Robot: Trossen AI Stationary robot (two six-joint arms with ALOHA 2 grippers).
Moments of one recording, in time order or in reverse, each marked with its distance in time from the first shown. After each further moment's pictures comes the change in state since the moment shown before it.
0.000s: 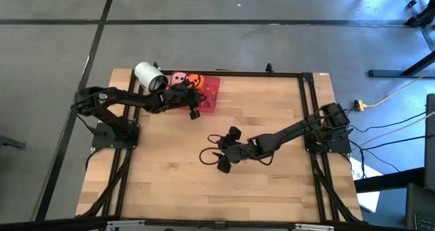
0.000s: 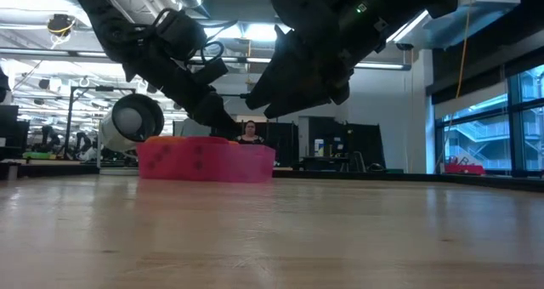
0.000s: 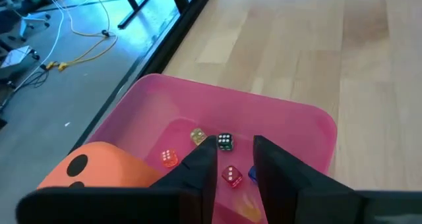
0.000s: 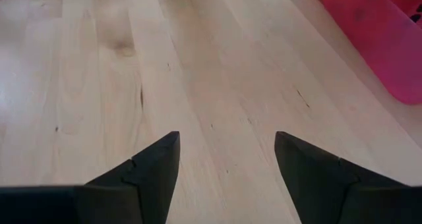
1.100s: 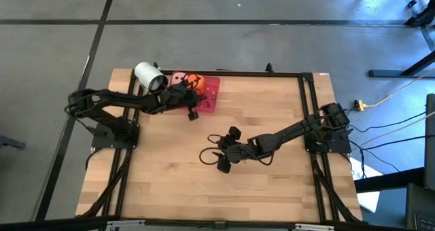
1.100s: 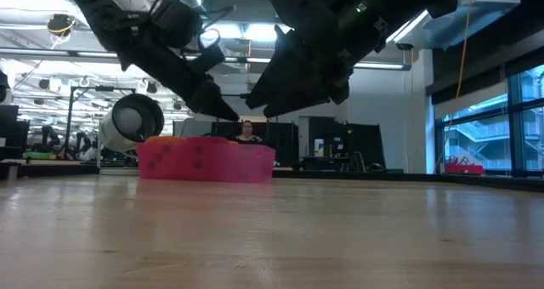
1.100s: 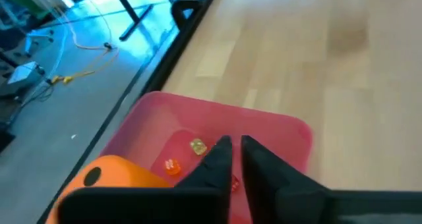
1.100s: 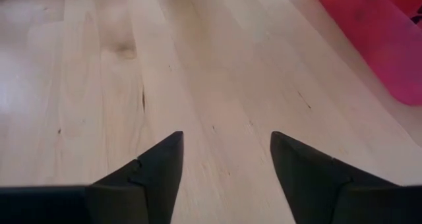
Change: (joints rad) left arm -0.040 -0.087 0.001 -0.065 -0.028 0.030; right arm 0.000 0.000 0.000 0.007 0.000 0.004
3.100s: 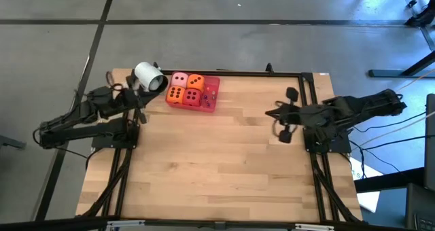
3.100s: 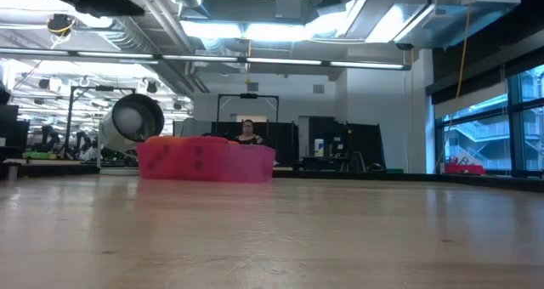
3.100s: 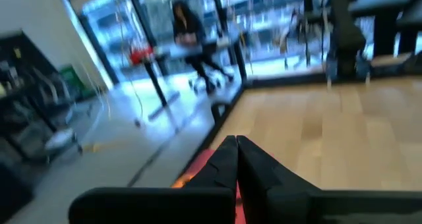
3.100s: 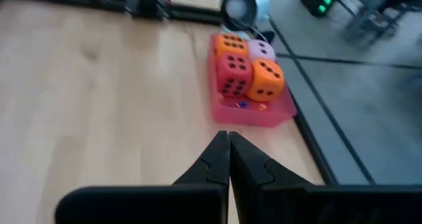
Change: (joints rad) left arm -0.082 -1.074 -0.014 -0.768 -0.040 -0.028; right arm -0.009 -0.894 -0.028 -0.758 0.099 -0.383
